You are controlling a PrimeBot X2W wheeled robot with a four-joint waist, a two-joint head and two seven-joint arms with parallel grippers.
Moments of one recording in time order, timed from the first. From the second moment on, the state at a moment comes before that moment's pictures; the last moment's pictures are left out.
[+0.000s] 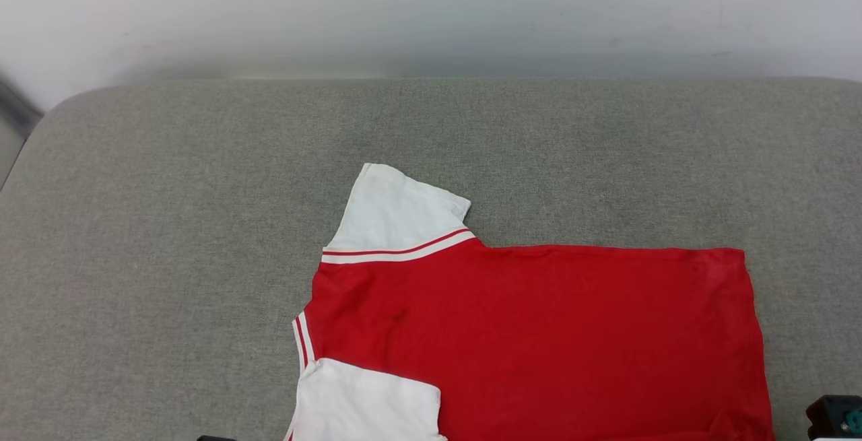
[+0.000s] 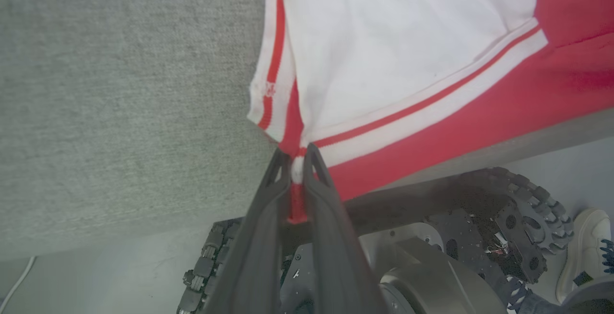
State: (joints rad) left arm 0.15 0.74 -0.68 -0.21 -0.87 0.38 0.30; right arm 0.27 -0.19 -0.19 -0.13 0.27 0.13 0.90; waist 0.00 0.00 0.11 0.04
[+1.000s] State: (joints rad) left arm -0.11 0.59 -0.53 -0.15 -0.64 0.27 -0.25; right arm 0.05 -0.18 -0.09 -0.23 0.31 0.13 0.16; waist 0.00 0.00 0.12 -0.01
